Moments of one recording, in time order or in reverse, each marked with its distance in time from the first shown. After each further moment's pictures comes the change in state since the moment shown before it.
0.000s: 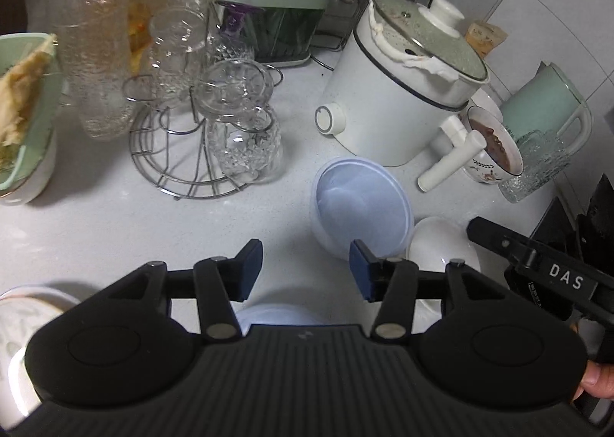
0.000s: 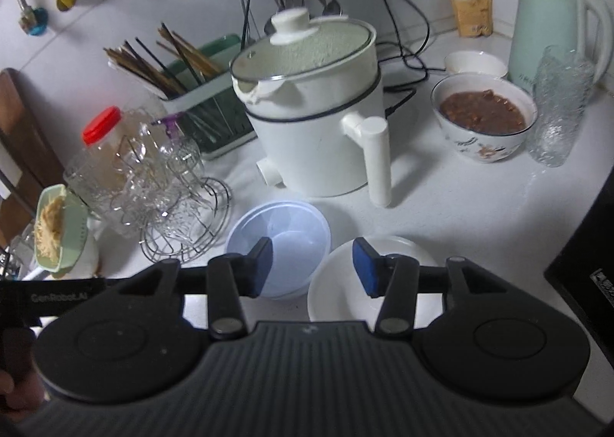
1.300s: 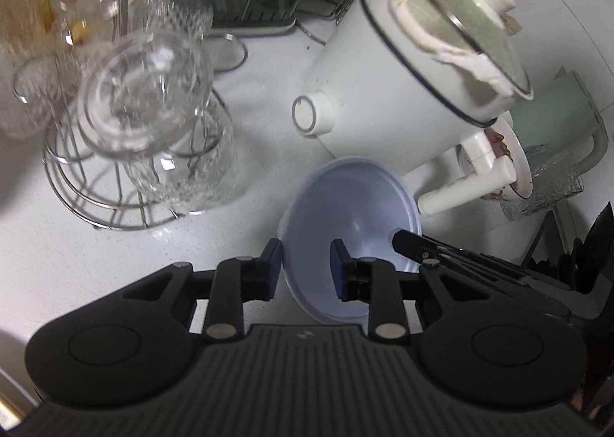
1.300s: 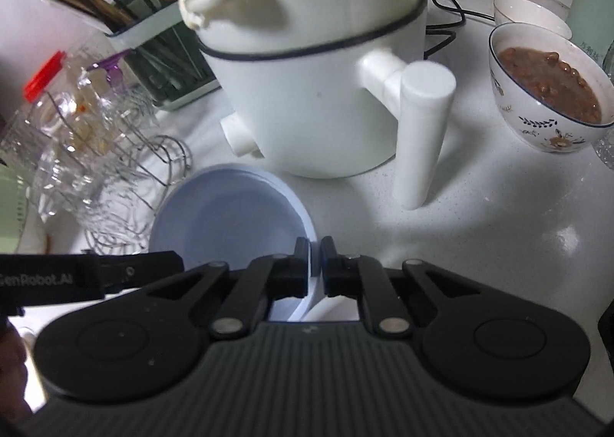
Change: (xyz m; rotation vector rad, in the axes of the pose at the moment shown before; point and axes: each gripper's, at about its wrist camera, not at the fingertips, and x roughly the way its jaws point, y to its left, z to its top) left arm 0.093 -0.010 0.044 -0.066 0.115 -0.084; right arm 0.113 -0.005 0.024 -0.052 0.191 -0.016
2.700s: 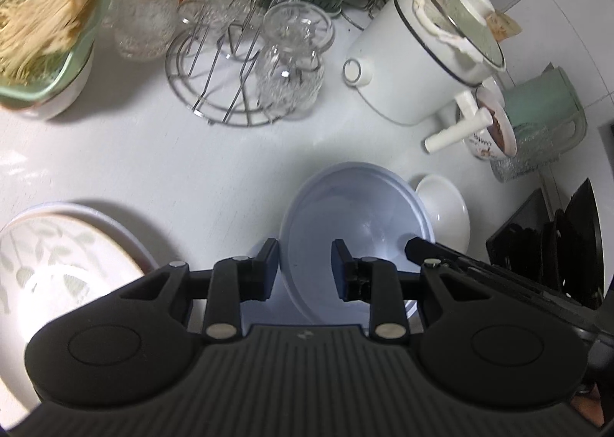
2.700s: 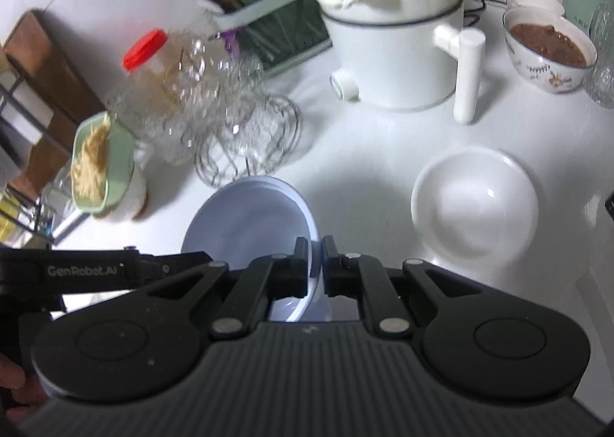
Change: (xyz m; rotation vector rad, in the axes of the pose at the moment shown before) left arm -0.123 0.056 -0.078 -0.076 0.053 0.008; right arm -0.097 0.074 -0.070 0.042 0.045 0.090
